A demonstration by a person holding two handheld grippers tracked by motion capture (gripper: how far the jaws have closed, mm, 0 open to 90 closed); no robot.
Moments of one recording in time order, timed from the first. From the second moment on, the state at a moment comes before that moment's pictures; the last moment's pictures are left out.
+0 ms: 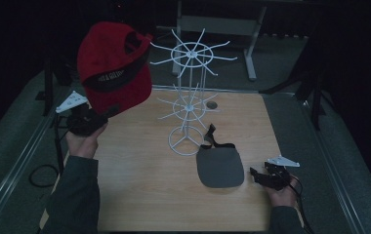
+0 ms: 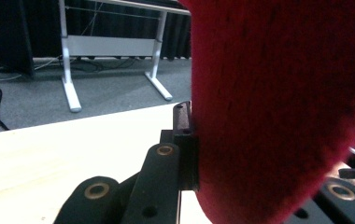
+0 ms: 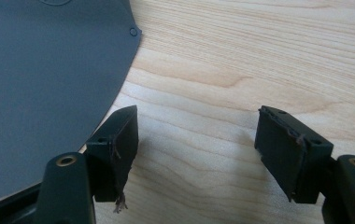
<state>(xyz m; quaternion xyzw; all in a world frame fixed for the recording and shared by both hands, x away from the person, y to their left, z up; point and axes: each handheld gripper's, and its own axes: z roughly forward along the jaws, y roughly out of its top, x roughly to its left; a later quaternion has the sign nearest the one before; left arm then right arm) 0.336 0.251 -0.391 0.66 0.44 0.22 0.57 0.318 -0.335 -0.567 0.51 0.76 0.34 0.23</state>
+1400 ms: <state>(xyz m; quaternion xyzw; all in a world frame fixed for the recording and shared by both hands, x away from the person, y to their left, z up) 0.338 0.235 -0.383 0.69 0.41 0.21 0.56 0.317 -0.335 -0.567 0.51 0.76 0.34 0.23</state>
